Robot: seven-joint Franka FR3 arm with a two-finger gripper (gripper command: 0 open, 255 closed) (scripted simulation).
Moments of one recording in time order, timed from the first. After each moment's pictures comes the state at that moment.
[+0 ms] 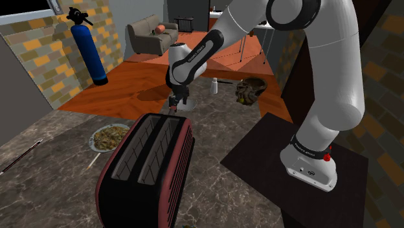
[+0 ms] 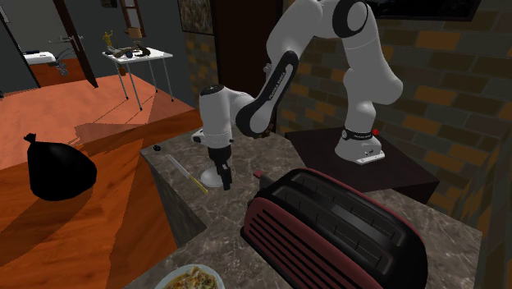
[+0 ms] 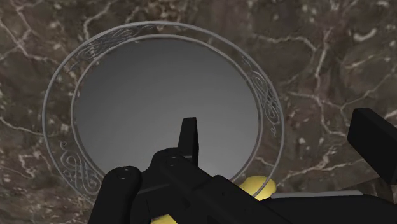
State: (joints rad) arm 0.12 0.54 0.12 -1.90 -0.04 2.44 0.04
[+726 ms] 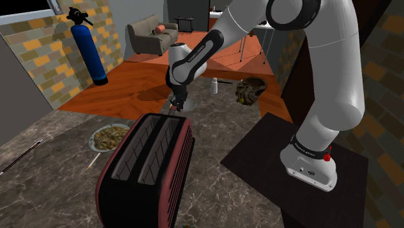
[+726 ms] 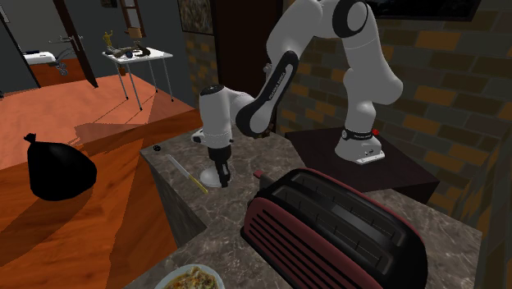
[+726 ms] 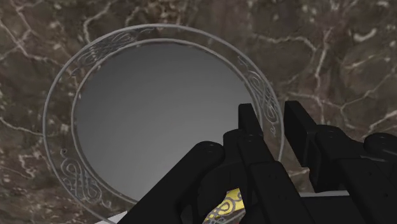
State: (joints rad) arm 0.12 0.54 0.12 -1.90 -0.04 2.44 0.04
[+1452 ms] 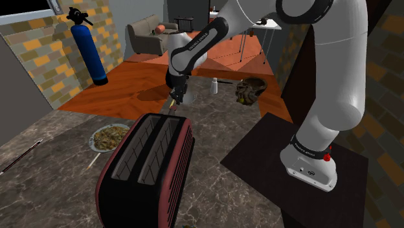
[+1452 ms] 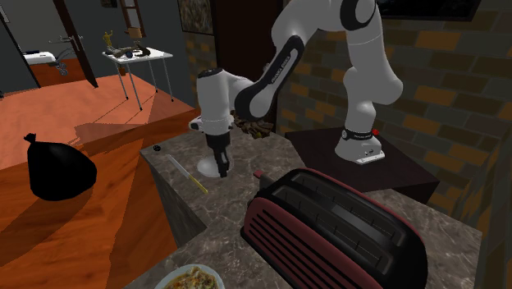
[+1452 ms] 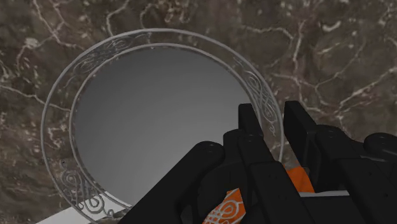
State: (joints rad) arm 0.11 0.46 0.13 -1.90 -0.03 2.35 0.04
